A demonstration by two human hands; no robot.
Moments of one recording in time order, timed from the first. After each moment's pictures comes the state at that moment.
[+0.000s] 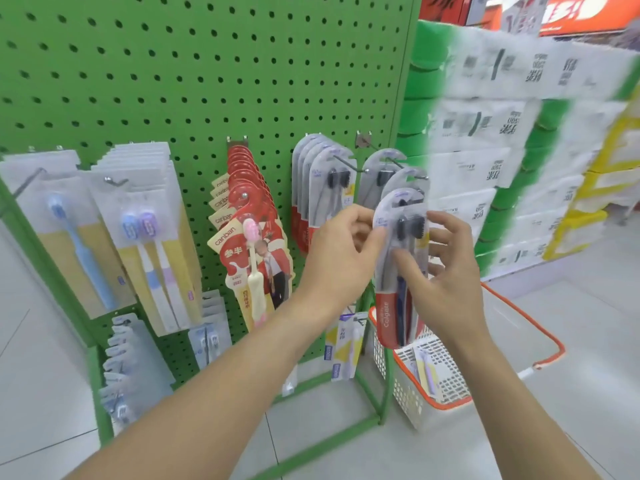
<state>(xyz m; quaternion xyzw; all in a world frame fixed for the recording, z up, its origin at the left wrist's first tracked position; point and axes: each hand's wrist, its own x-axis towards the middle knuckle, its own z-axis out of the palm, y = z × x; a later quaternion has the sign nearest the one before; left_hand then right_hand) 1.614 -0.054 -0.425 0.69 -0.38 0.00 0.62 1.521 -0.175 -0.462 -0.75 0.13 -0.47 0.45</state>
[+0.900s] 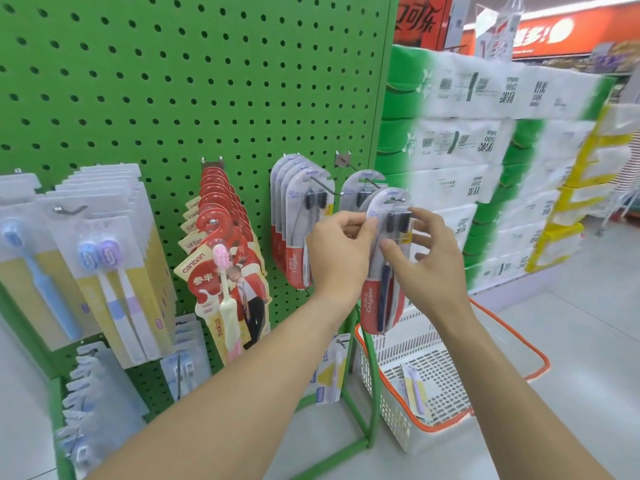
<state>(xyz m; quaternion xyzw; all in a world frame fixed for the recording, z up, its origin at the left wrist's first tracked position) 1.633 -0.124 -0.422 0.67 -0.27 0.09 0.69 1.550 -0.217 -0.437 -0.78 0.20 -0.46 0.38</state>
